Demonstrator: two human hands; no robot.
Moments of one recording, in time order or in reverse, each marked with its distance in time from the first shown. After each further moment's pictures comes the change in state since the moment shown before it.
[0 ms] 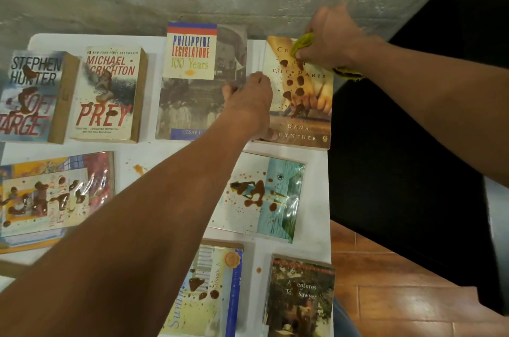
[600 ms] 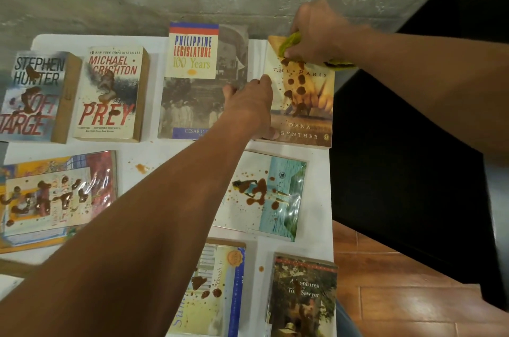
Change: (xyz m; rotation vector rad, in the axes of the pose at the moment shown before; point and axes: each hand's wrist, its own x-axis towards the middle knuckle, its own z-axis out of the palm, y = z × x) left_hand -0.007 0.001 -0.002 -0.023 -0.018 -0.041; right_hand -0.004 -0.028 -0.012 -0.060 -0.037 -0.114
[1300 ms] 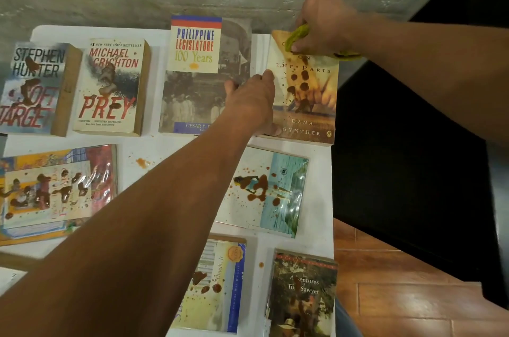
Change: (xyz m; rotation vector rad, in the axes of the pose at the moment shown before) left_hand -0.003 0.000 0.000 -0.003 0.007 -0.003; right_hand -0.001 0.004 -0.008 -0.071 -0.039 -0.063
